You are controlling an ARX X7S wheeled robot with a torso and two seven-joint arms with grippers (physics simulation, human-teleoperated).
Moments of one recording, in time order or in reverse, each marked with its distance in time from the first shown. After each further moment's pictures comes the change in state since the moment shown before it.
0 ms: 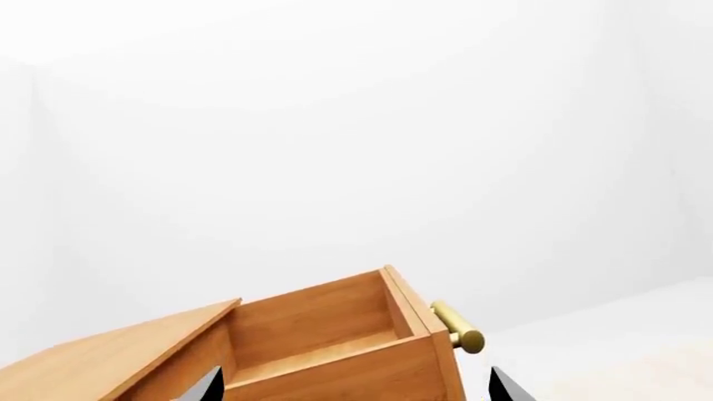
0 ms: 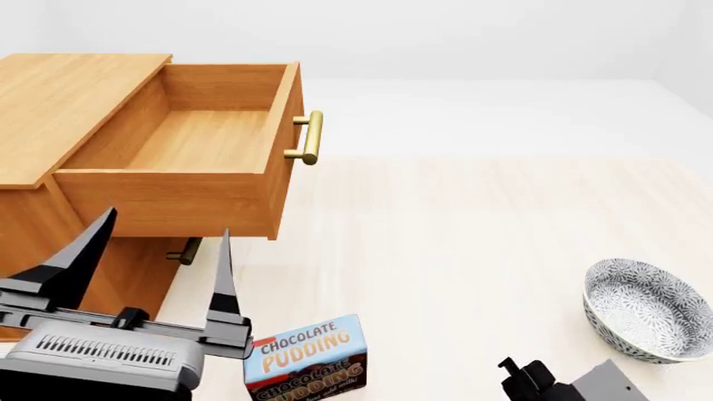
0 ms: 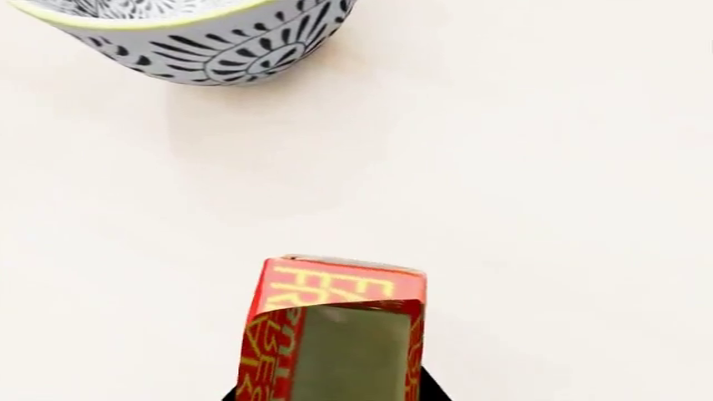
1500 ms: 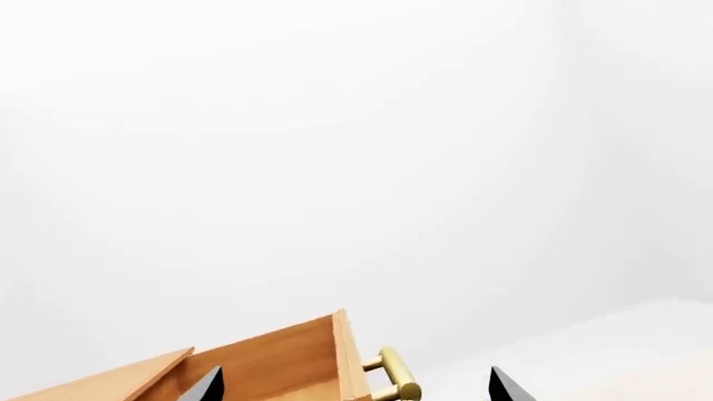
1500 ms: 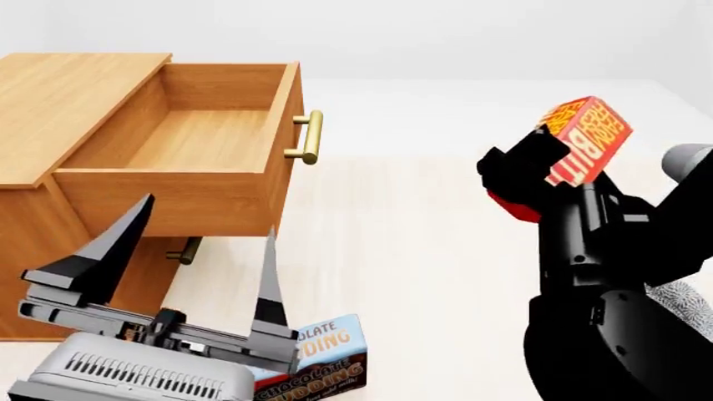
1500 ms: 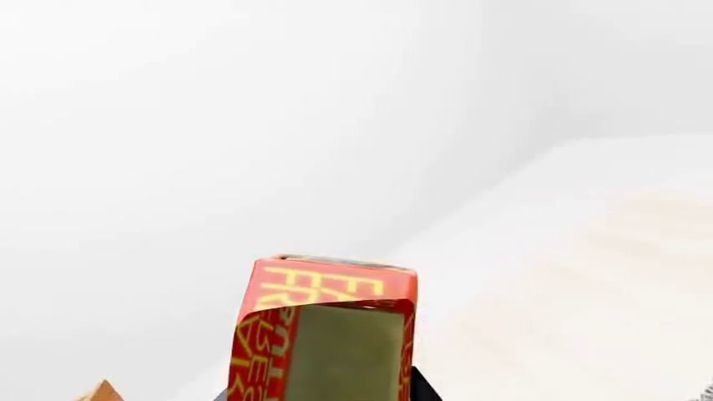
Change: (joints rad) left arm -0.054 0.131 -0.060 0.173 -0.046 -0.238 -0.070; right arm 0.535 0.223 -0.140 -0.577 0.295 0.241 -0.096
